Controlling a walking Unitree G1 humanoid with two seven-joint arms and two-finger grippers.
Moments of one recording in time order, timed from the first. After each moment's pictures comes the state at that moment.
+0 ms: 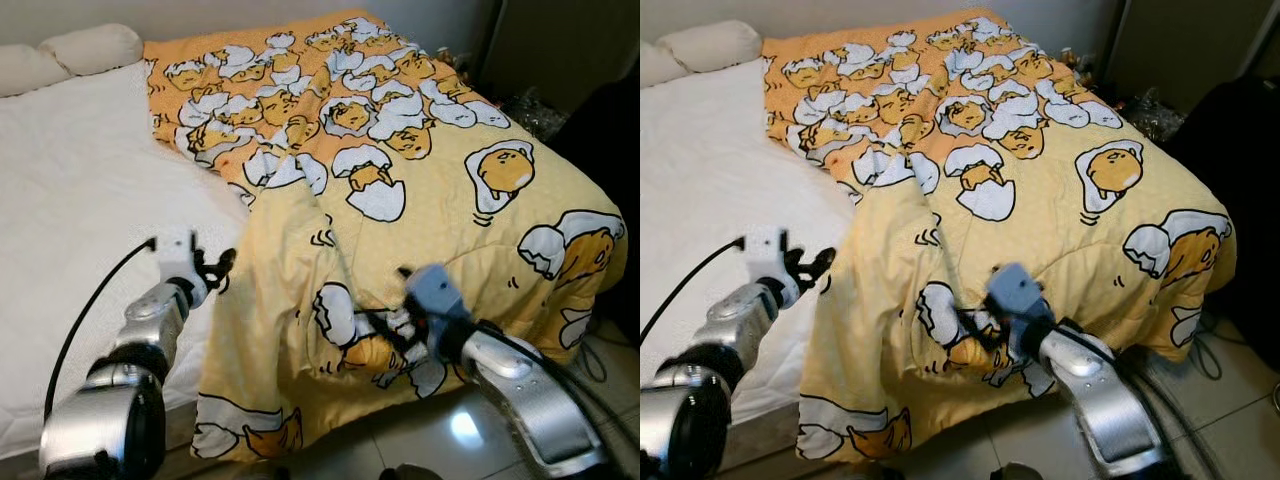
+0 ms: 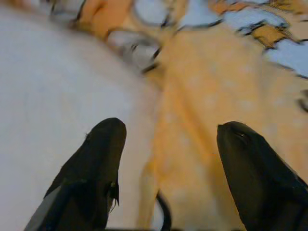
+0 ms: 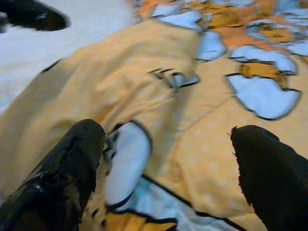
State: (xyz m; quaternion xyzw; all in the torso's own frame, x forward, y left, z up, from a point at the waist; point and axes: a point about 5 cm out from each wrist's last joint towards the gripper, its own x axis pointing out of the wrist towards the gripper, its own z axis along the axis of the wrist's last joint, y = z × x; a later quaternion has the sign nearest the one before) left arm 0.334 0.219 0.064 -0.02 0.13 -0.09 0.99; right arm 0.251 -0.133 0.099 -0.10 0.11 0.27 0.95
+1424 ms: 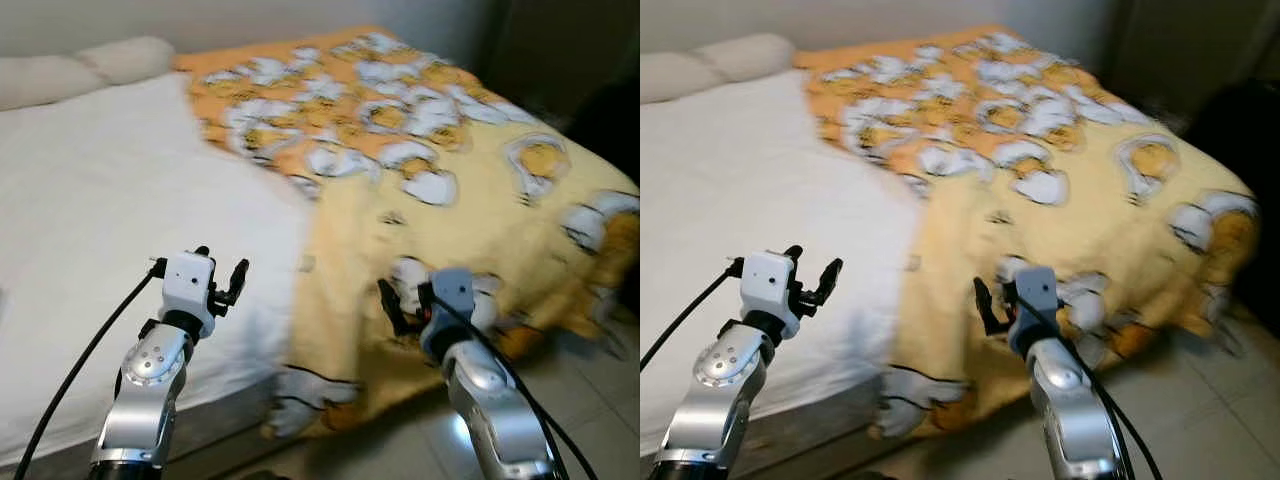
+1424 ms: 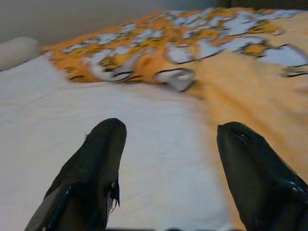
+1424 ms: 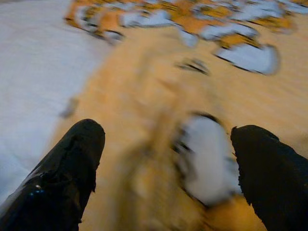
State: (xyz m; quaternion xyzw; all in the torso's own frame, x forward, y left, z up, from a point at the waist) left arm 0.266 0.183 0.091 0.08 0.04 -0.09 0.99; right arm 0.254 -0.136 0.067 0.00 0.13 0.10 0.99
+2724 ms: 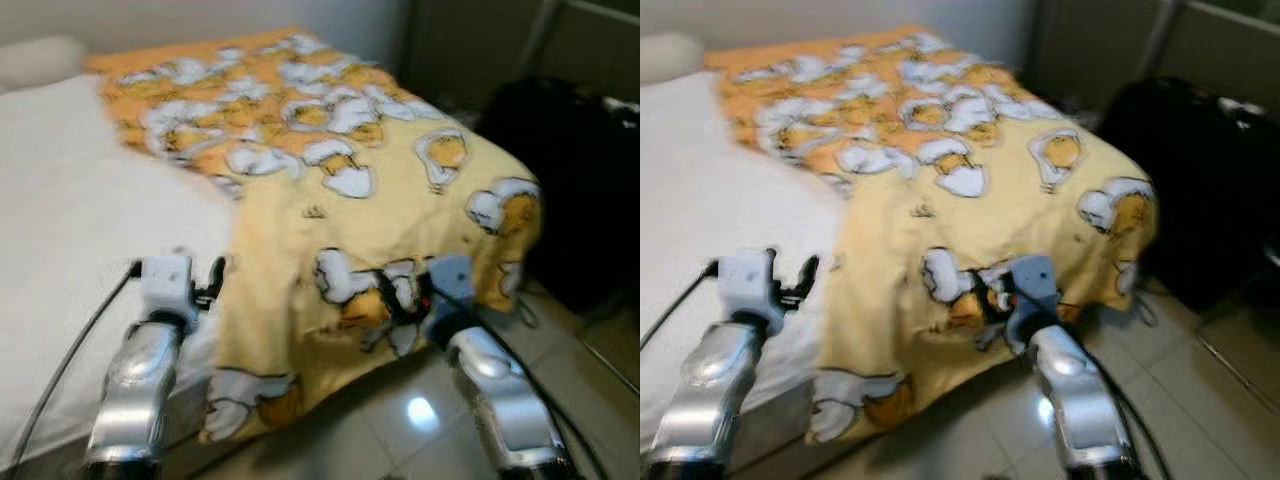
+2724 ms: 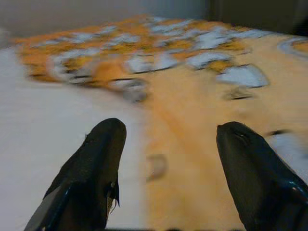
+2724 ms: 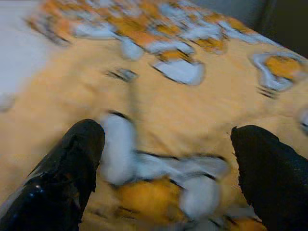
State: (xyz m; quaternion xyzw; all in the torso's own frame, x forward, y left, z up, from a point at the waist) left arm 0.269 0.184 0.091 0.05 0.05 -0.05 1.00; right arm 0.265 -0.146 0.077 -0.03 0.11 0.13 0.99
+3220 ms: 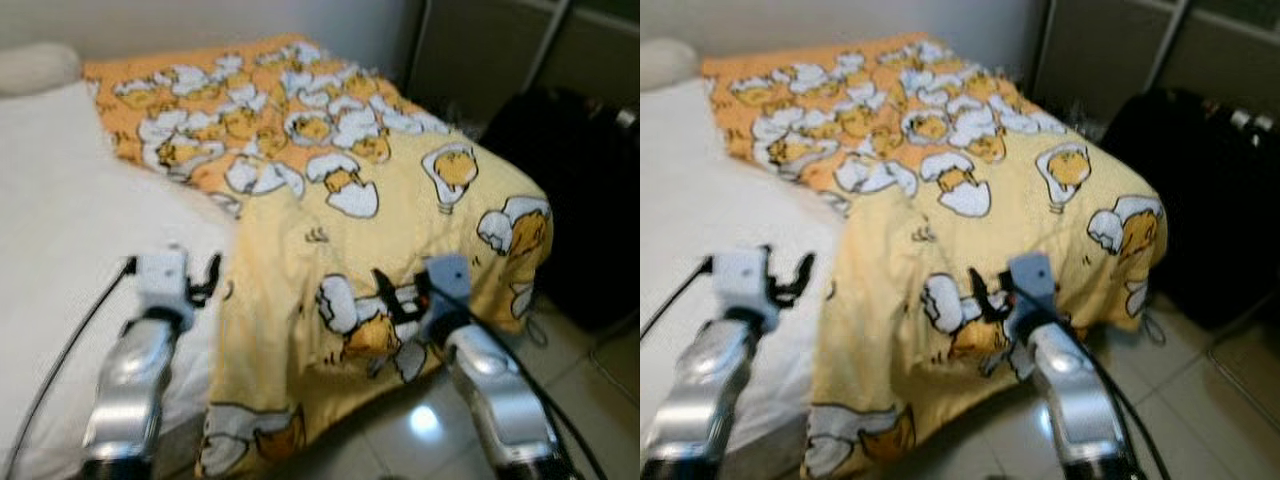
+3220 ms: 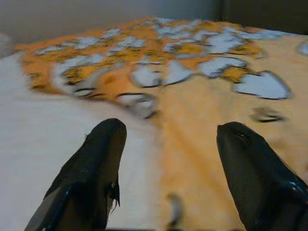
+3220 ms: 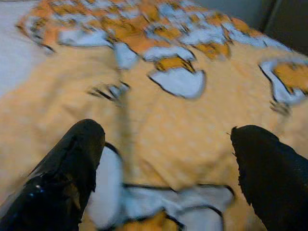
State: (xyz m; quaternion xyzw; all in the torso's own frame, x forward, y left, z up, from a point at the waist) left arm 0.271 0.194 0.095 0.06 0.05 -0.04 1.00; right arm 0.266 -0.141 0.077 -0.03 0.11 0.13 0.99
